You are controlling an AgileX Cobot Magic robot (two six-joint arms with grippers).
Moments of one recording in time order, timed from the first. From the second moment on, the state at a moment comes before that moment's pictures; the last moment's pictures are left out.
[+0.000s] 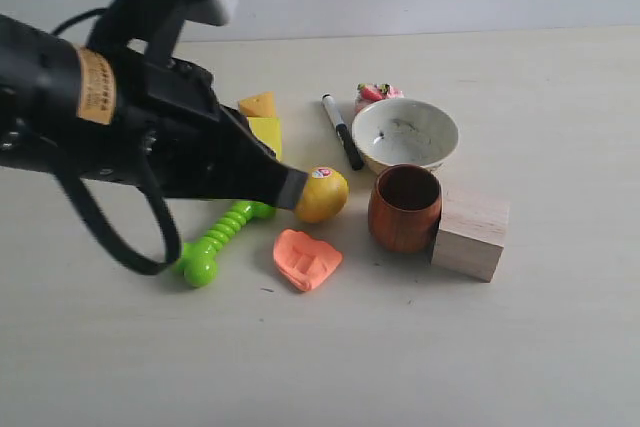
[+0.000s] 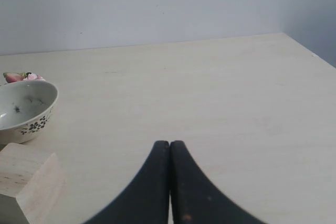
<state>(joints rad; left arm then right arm) -0.91 1.33 -0.90 0.10 0.48 -0.36 -0.11 0.01 0.00 0.05 0.34 -0.03</state>
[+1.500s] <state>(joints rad) -0.14 0.42 -0.40 0.72 0.07 -0.87 -0.11 0.01 0.00 0.05 0.34 -0.03</state>
